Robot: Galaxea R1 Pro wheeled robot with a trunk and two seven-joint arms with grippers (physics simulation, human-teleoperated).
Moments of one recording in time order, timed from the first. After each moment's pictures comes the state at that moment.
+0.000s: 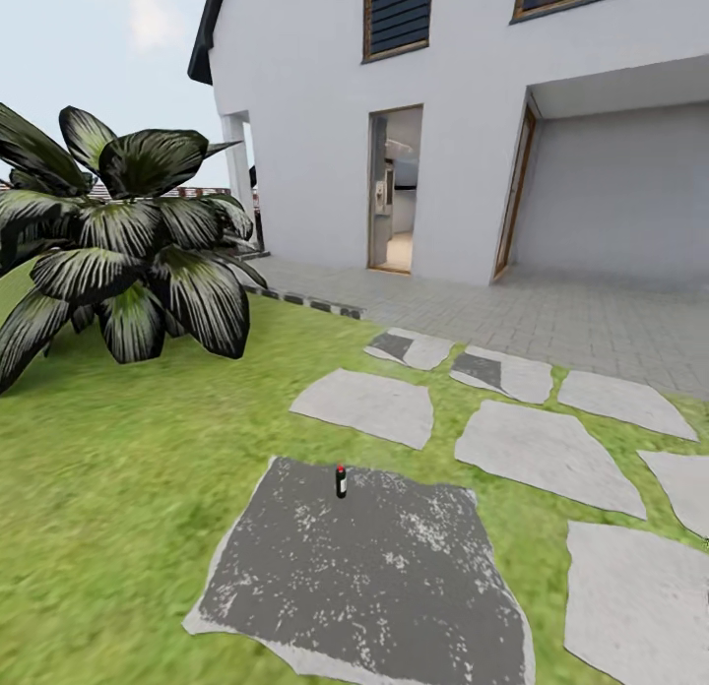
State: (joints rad) left arm -0.23 0.12 0.06 -0.20 0.04 -0.43 0.05; right arm -0.11 0.04 -0.06 -0.29 0.17 -0.69 -0.06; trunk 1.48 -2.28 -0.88
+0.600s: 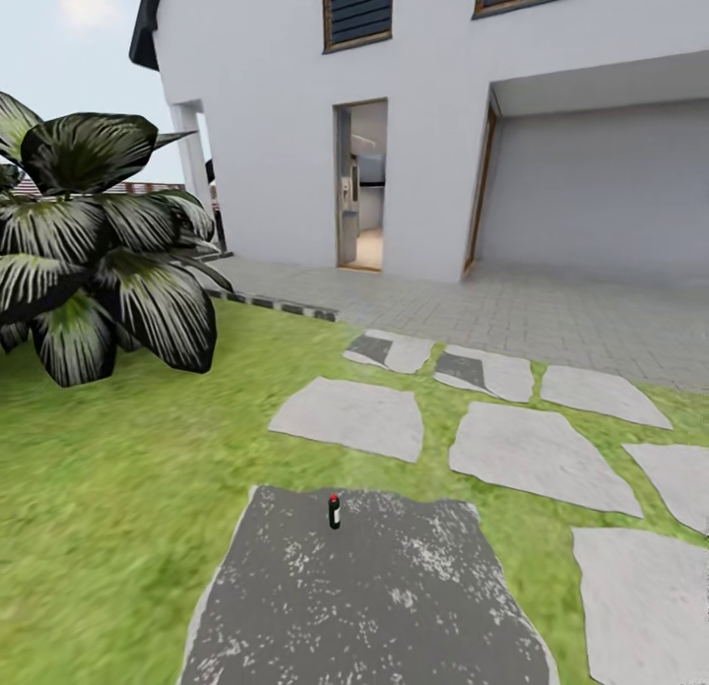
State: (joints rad) left arm -0.23 0.12 0.06 -0.20 0.04 -0.43 0.05; right arm -0.11 0.04 -0.06 -0.29 0.17 -0.69 -0.06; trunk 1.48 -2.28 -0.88
